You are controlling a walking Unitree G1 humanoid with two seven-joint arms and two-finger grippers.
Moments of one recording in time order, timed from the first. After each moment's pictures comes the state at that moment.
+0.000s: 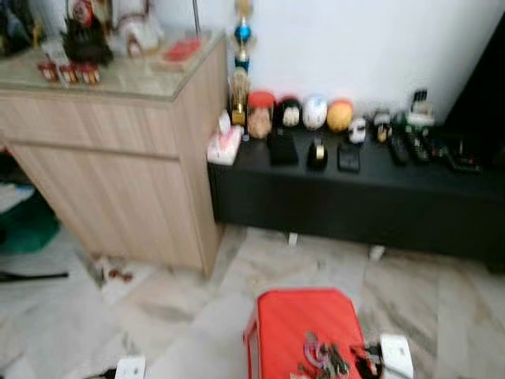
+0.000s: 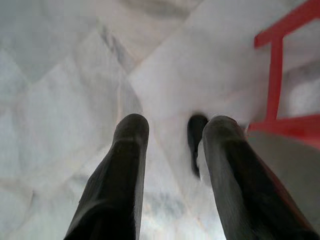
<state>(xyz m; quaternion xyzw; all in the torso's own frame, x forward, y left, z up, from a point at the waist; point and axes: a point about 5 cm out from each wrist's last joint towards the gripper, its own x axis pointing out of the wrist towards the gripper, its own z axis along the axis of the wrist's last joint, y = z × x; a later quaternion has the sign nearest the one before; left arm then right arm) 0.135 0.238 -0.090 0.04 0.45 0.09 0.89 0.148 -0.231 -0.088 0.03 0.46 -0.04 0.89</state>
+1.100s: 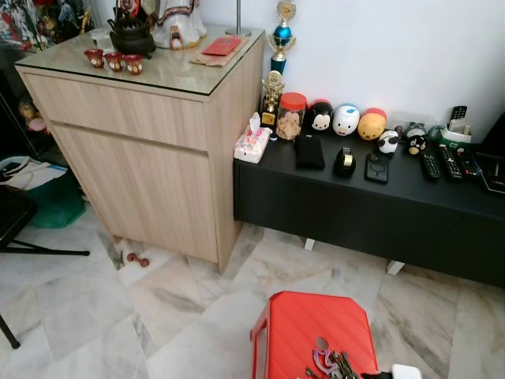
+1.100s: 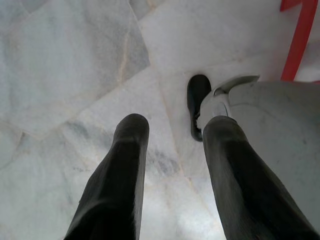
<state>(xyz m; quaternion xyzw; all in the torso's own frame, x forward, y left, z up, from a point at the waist) 0.115 0.249 -0.095 0.02 0.49 0.10 0.87 0.121 -0.214 -0.103 0.06 0.50 -0.06 0.86</state>
